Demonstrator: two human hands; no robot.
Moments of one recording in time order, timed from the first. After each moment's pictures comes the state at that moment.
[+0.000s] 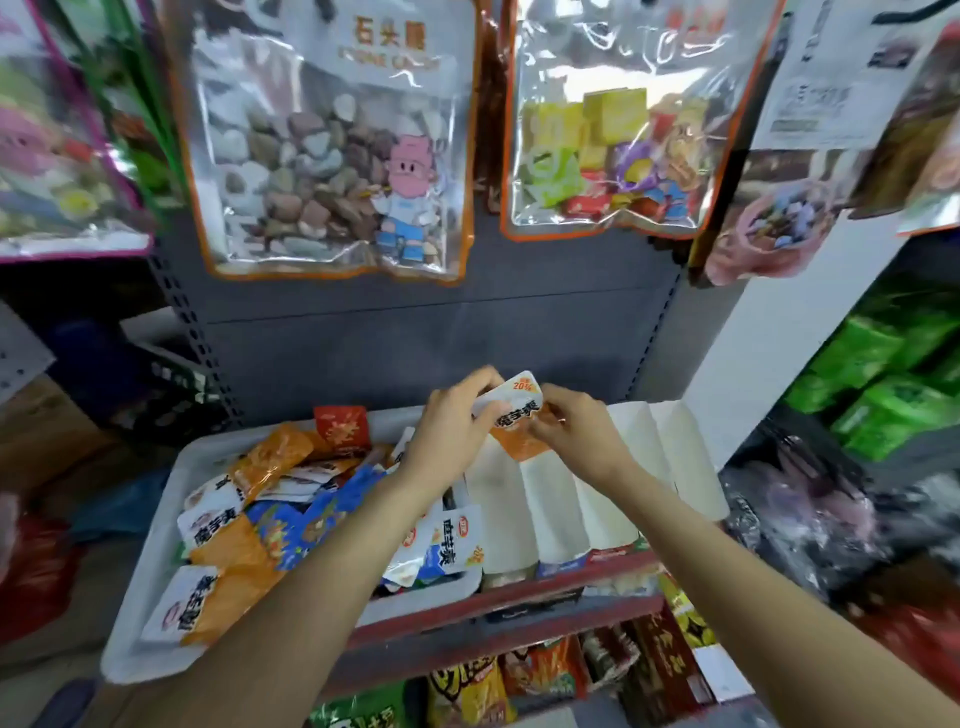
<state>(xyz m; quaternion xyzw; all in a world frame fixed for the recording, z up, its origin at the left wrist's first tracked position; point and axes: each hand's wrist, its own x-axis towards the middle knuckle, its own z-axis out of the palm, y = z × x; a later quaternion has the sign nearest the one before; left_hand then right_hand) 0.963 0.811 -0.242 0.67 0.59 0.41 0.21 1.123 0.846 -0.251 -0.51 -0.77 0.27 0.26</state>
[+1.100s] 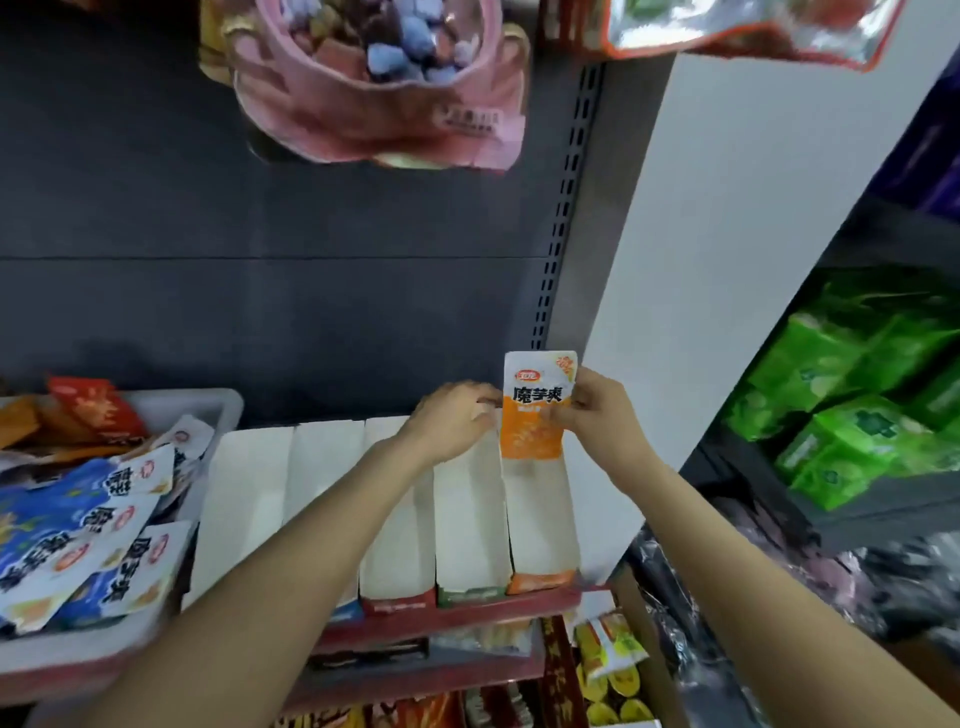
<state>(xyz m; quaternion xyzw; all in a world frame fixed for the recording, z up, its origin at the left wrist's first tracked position) 1.181 0.973 -0.345 0.71 0.65 0.19 0.18 1.366 0.986 -0.325 -0.45 -0.66 0.46 0.39</state>
